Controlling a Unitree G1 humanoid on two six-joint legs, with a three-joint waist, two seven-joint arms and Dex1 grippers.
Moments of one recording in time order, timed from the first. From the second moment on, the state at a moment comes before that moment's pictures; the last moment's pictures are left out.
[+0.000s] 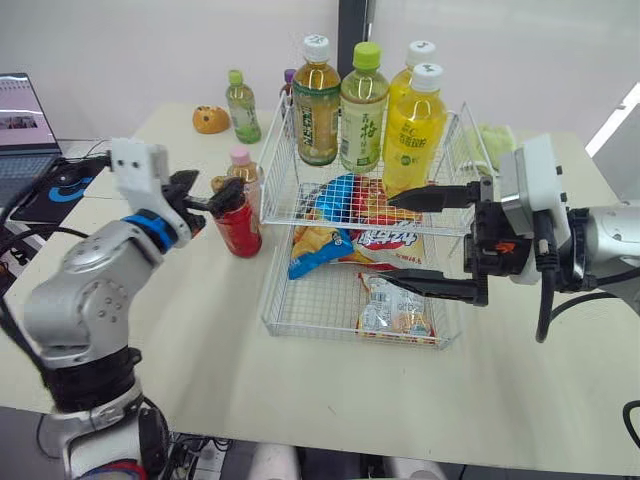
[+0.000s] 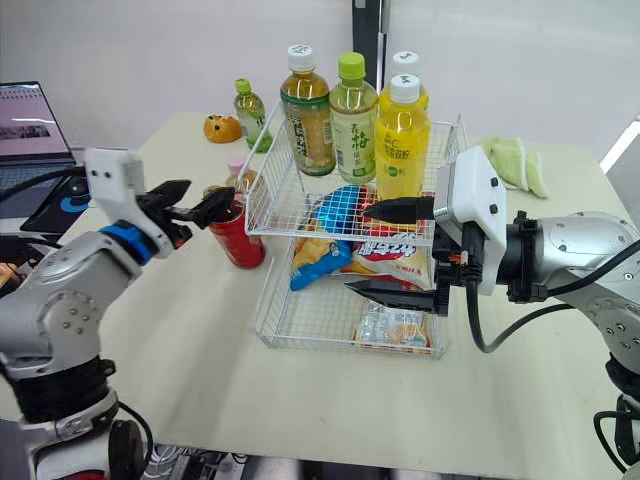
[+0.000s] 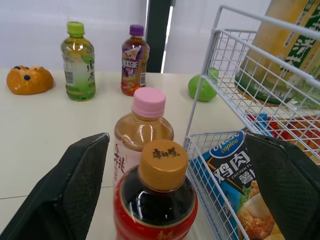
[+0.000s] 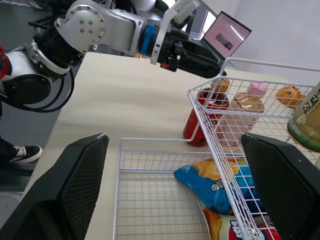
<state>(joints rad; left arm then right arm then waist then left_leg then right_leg) -0.52 0.53 0.35 -0.29 -0.54 0.90 -0.32 -0.65 -0.92 -0.07 -0.66 1.00 0.81 0.76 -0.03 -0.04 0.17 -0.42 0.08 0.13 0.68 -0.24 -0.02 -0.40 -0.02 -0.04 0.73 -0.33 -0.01</state>
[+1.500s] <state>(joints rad) -0.78 1.01 0.47 -0.15 -0.76 1.18 -0.58 -0.64 -1.00 -0.19 -0.51 0.93 0.79 0.90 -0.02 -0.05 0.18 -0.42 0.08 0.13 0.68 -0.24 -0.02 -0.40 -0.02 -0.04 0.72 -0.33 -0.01</state>
